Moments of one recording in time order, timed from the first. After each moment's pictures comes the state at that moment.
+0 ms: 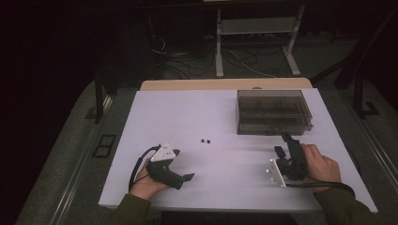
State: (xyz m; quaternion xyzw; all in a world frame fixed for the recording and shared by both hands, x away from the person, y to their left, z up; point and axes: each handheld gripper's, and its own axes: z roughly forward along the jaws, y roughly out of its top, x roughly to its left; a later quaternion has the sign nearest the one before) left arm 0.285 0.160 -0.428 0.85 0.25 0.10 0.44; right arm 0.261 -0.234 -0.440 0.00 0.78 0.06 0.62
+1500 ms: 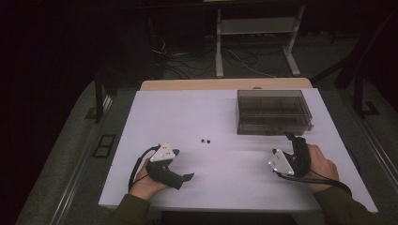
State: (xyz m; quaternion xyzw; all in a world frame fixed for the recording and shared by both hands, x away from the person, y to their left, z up) left arm 0.285 0.161 -0.428 0.85 0.25 0.10 0.44; right arm 0.266 -0.238 -0.432 0.15 0.81 0.15 0.54
